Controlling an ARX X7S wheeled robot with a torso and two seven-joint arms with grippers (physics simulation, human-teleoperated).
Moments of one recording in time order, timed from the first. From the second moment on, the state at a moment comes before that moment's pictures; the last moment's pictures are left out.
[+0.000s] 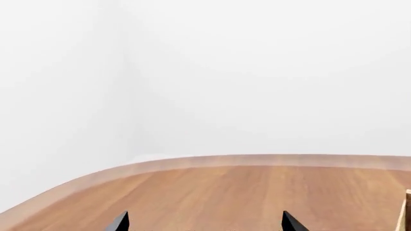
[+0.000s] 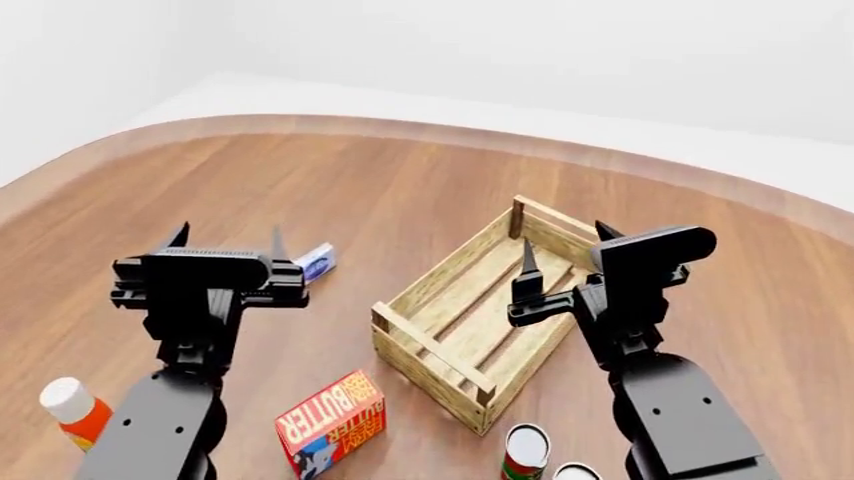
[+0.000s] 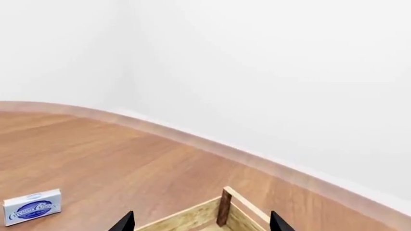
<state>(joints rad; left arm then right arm) -0.39 -0.28 0.11 0.11 -0.17 -0.30 -0.16 0.45 0.28 -0.17 -0.12 0.18 0.43 -0.03</state>
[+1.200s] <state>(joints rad) -0.07 -0.38 -0.23 0.14 -0.21 -0.20 -0.30 0.46 0.28 -0.22 -0.14 0.18 0.44 -0.01</state>
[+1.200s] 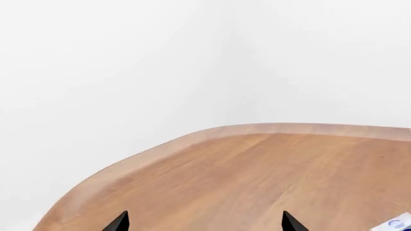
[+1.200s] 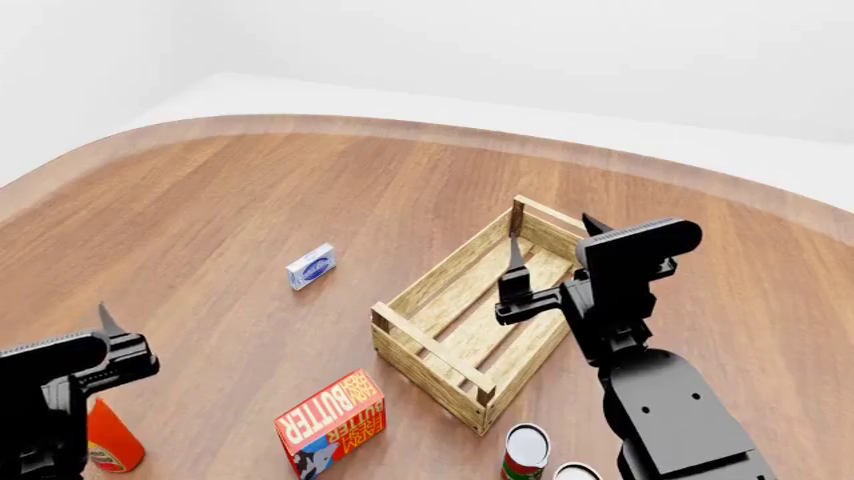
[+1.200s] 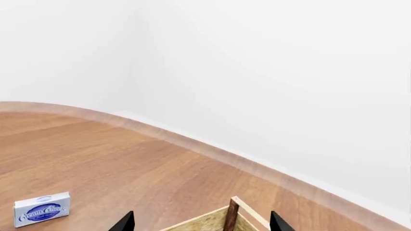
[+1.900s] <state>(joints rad) -0.12 -0.36 -0.22 -0.21 -0.19 -0.08 -0.30 0.48 0.29 -0.24 -0.16 0.18 0.48 0.02</state>
